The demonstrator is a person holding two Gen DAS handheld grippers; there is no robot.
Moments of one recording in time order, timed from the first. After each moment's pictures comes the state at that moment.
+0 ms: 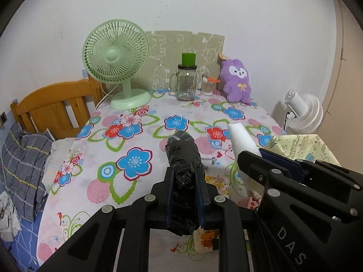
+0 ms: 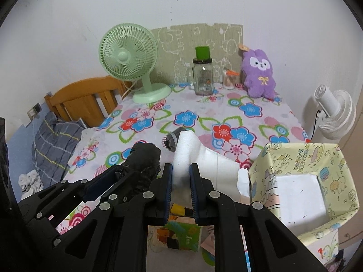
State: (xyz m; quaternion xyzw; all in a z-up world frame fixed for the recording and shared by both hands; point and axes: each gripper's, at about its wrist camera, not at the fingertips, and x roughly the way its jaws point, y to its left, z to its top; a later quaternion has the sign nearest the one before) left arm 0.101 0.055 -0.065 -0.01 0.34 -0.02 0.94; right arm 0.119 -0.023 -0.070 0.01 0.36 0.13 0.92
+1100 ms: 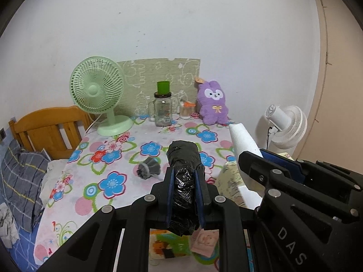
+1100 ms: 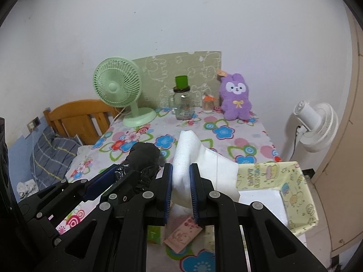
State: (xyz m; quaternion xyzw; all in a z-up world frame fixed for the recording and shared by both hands) left arm 0.080 -0.016 -0.020 0.00 0.28 -0.05 0.96; right arm 0.085 -0.098 -0.017 0.01 0.31 0.11 0.95
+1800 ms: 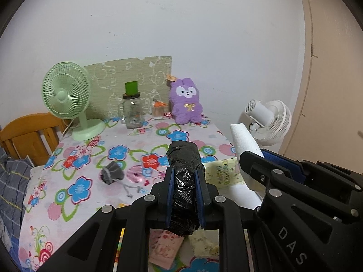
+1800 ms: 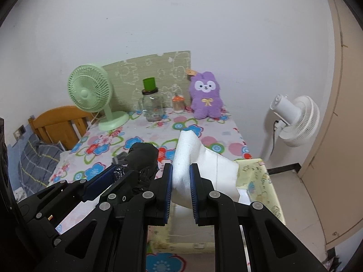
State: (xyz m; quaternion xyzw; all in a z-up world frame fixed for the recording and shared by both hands) left arm 0.098 -0.086 -0.029 0.01 0.28 -0.09 0.95; right arm 0.091 -0.169 -0.025 0.02 0.31 0.05 0.95
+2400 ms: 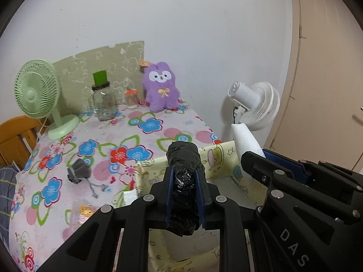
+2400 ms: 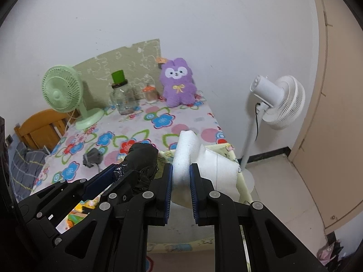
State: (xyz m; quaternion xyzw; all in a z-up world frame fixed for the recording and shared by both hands) left arm 0.130 -0.146 -0.061 0.03 0.32 -0.13 0.94; right arm 0.109 -0.229 -0.057 0.05 0.34 0.01 0.94
